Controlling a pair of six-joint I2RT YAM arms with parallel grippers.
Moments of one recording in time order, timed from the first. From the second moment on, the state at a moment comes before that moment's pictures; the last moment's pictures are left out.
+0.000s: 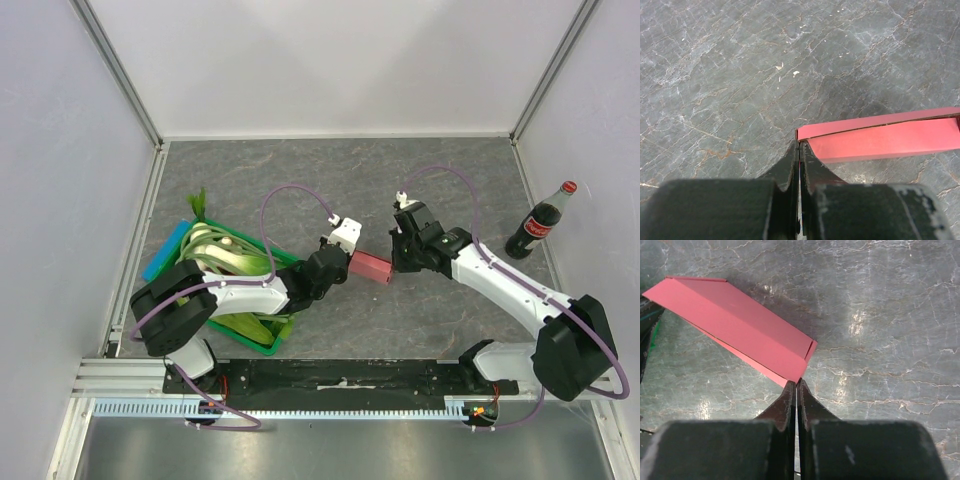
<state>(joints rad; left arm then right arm) -1.03 1.62 0.77 0.41 -0.52 -0.15 0.57 1.29 0.90 -0.60 0.07 0.46</state>
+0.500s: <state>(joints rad) -1.03 1.63 0.78 0.41 -0.55 -0.15 0.50 1.30 0.91 -0.61 -0.10 0.66</state>
